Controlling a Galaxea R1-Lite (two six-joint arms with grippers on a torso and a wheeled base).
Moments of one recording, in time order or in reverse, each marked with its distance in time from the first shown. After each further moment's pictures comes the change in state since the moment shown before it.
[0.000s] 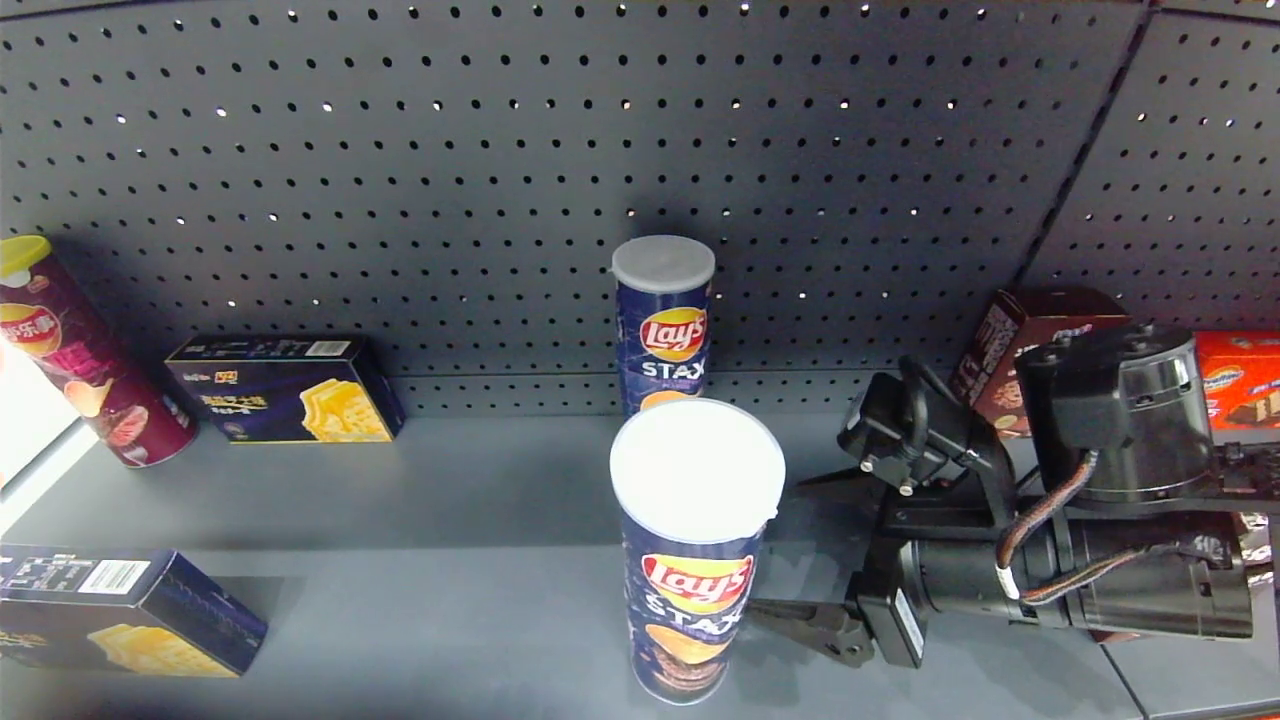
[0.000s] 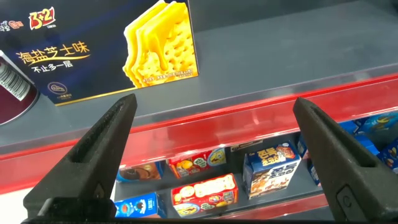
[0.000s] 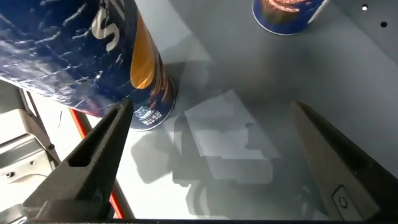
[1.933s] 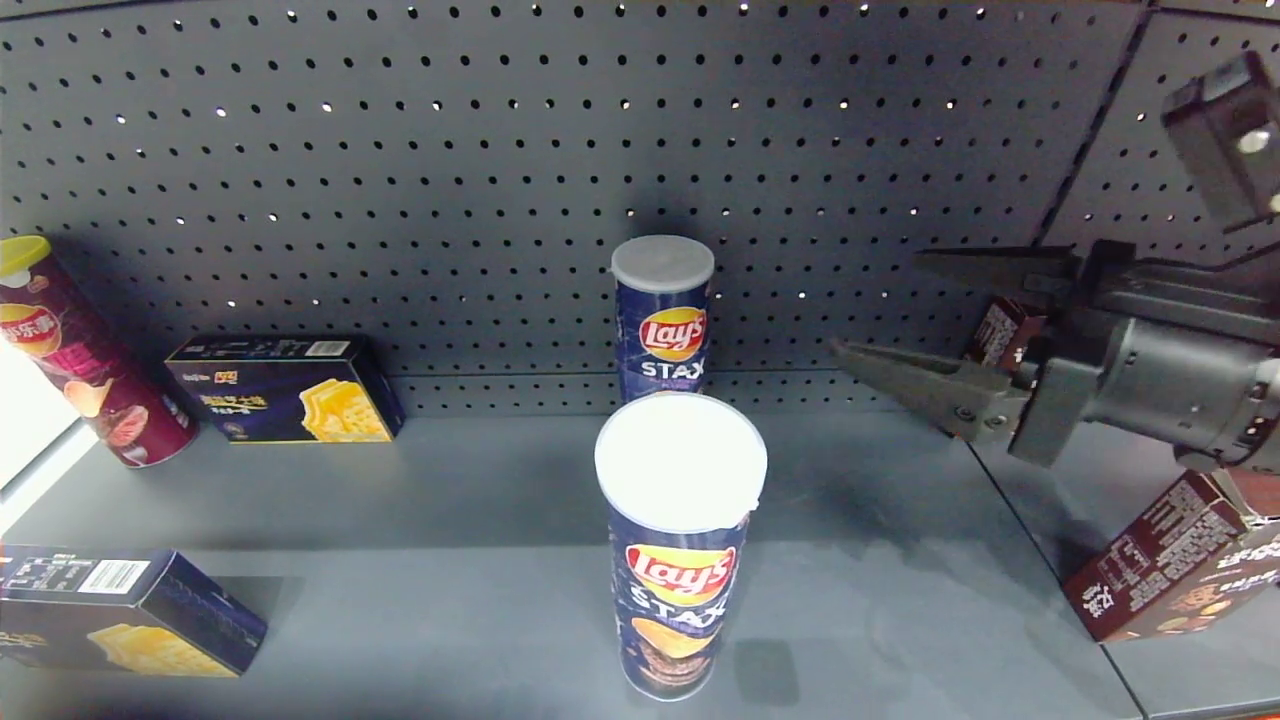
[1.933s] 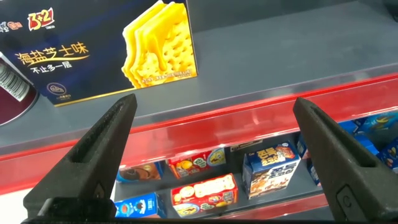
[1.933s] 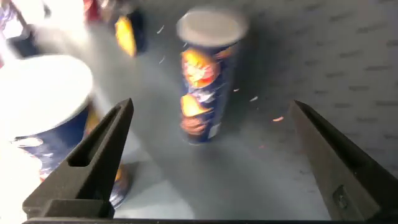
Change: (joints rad) left arm 0.000 0.000 0.000 0.000 -0.001 0.000; right arm -0.078 -0.208 -0.075 -0.220 -0.031 0.021
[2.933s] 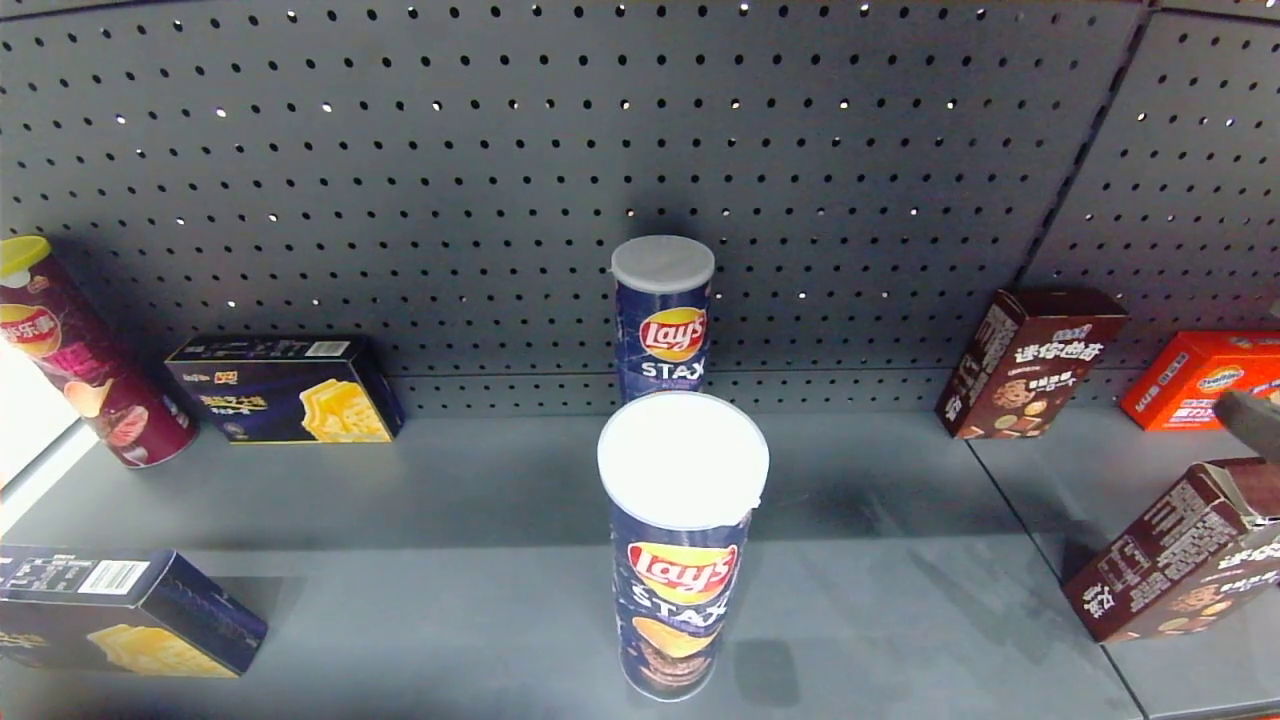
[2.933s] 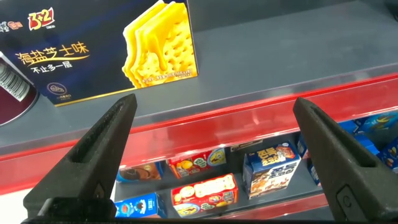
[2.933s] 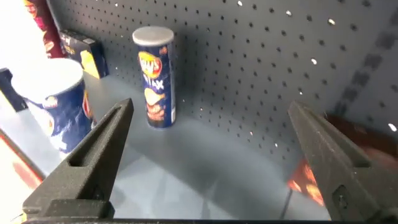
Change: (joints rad) left arm 0.000 0.000 0.000 0.000 0.000 0.001; right arm -0.101 -0.488 0.326 0.002 -0.095 0.074
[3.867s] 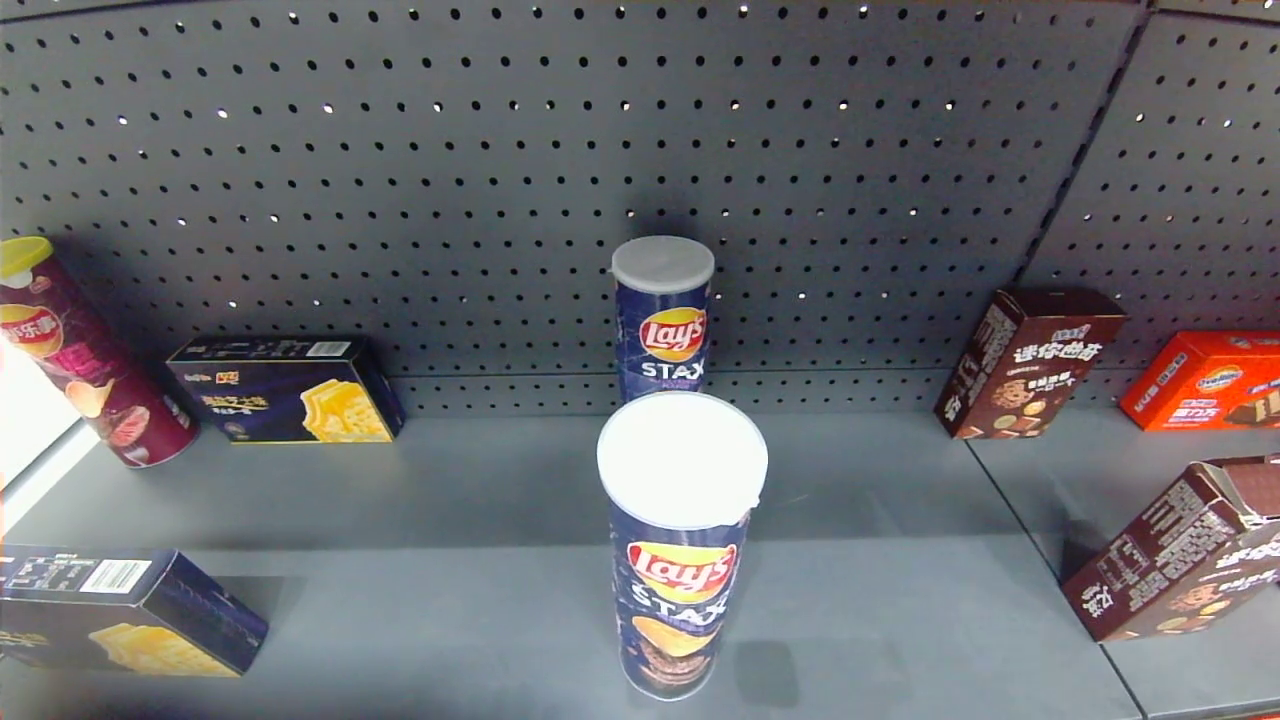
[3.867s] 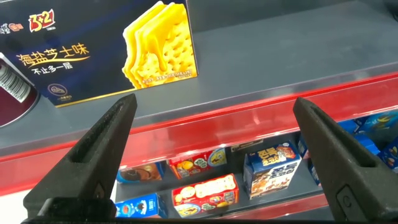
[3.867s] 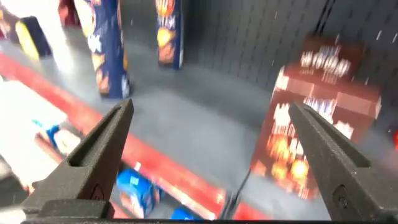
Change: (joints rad) left arm 0.000 0.000 0.002 -0.003 -0.001 0.006; right arm -0.023 -0.685 0.339 0.393 0.001 -0.002
